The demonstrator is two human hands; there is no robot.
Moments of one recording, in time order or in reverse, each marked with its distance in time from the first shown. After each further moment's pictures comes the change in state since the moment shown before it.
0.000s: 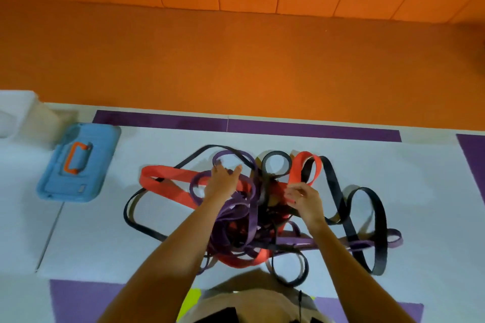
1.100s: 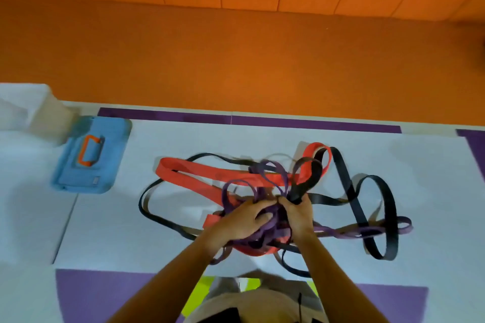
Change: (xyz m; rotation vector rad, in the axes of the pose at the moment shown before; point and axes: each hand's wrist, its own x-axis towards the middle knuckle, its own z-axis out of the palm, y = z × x) left_hand -0.089 -0.044 0.023 0.124 -0.427 0.591; right_hand -0.044 0.035 0.059 0.016 0.159 -0.061
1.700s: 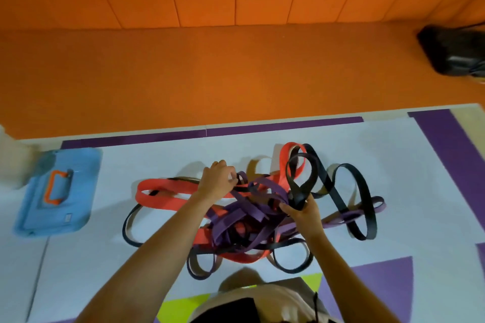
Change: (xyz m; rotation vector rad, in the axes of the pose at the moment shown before) left_hand 0.054 -0.014 -0.086 0.511 0.286 -0.063; right_hand -0.024 0.001 -0.053 -0.061 0.035 -0.111
